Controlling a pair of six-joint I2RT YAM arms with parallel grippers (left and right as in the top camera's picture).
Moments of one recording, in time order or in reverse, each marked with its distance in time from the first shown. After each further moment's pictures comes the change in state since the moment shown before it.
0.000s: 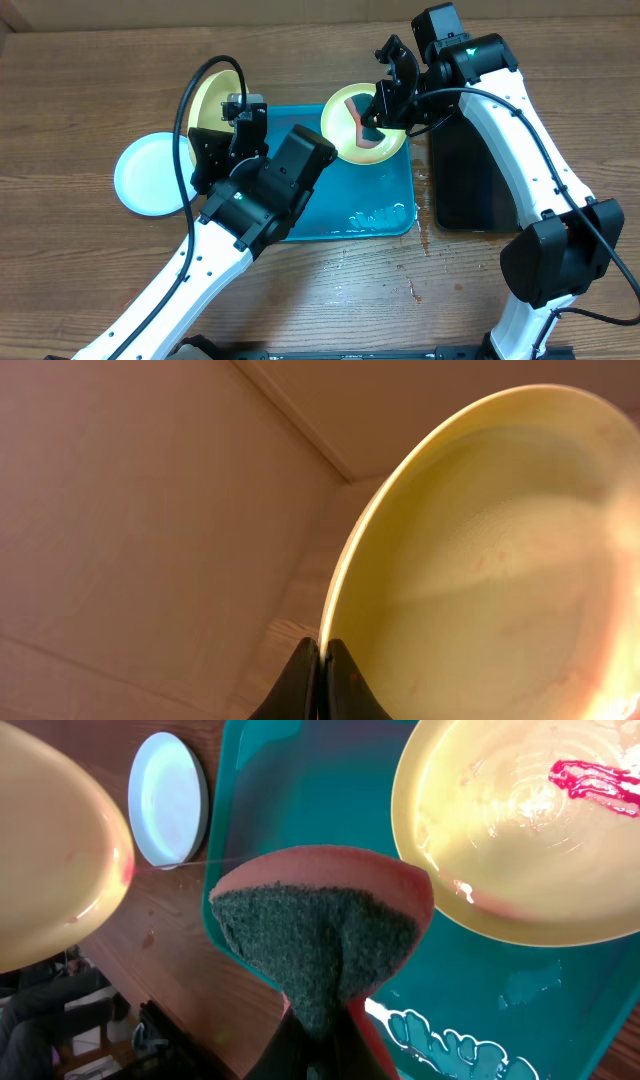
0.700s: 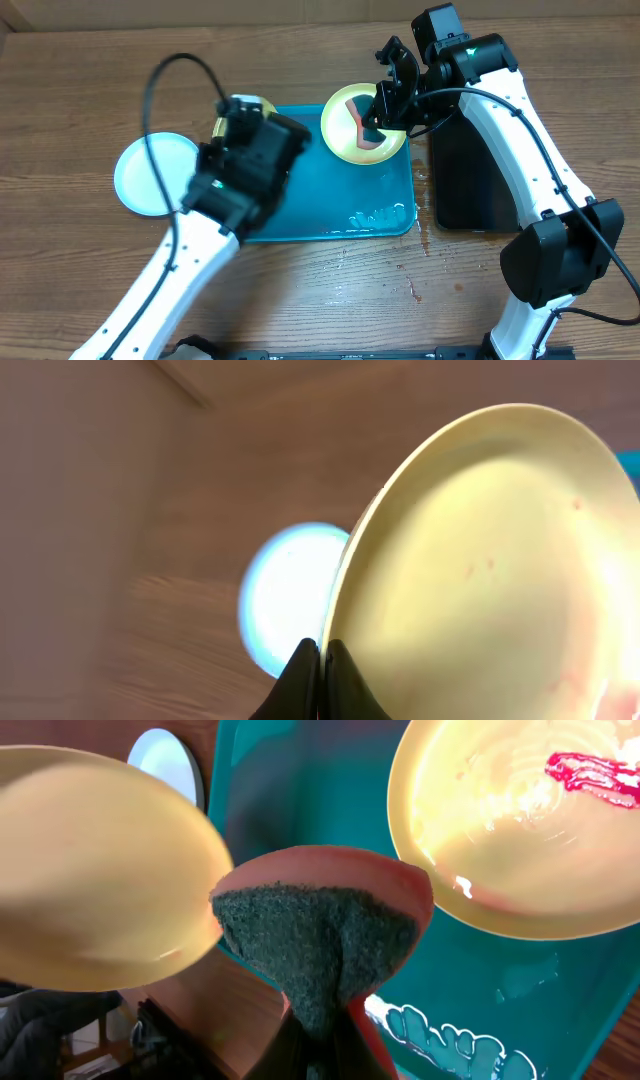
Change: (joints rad) left arm 0.143 0.003 0.000 -0.002 0.509 0.001; right arm 0.000 0.000 0.000 -0.012 0.007 0.000
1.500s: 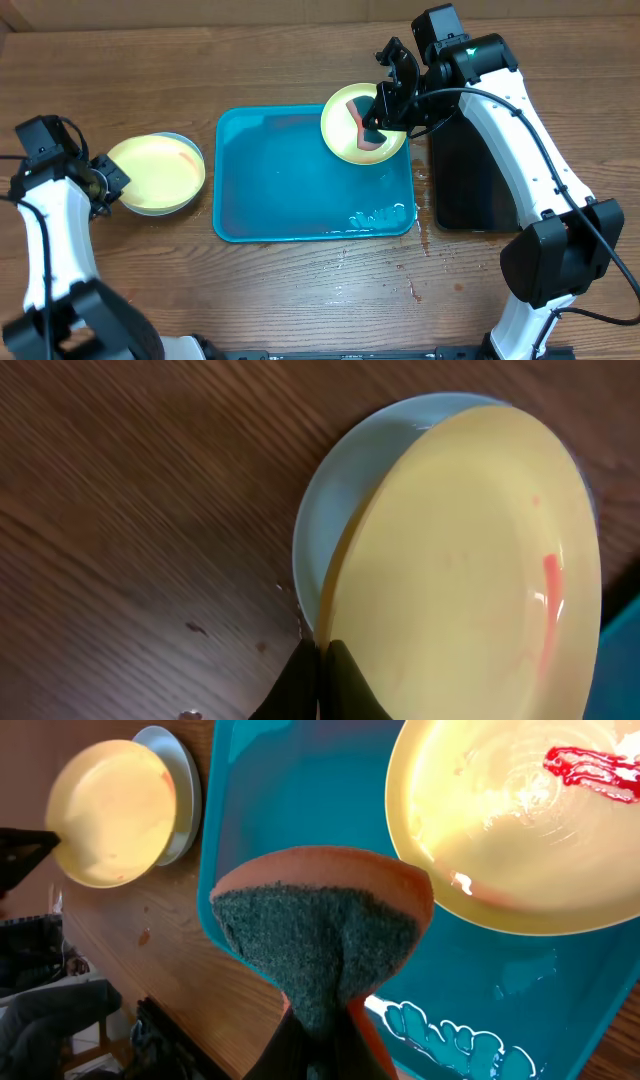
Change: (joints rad) left arm 1.016 0.243 -0.052 0.125 0.804 -0.001; right arm 0.000 0.000 0.000 -0.007 0.003 0.000
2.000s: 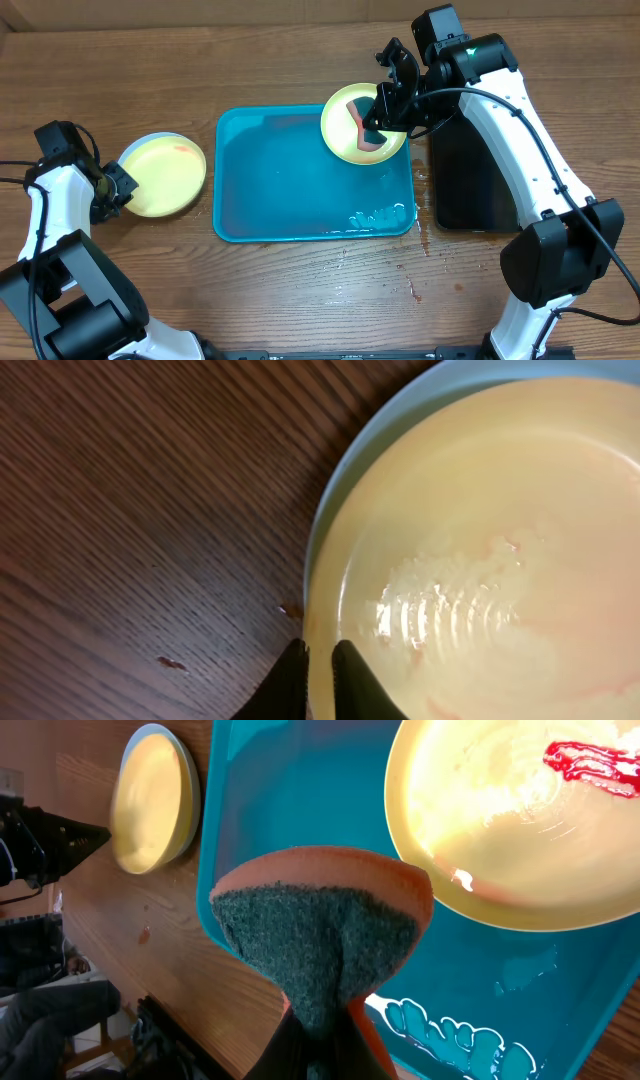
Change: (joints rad) left arm 0.006 0.170 -0.005 0.057 -0.017 -0.003; right arm 0.000 0.000 0.000 -0.006 0.000 0.001
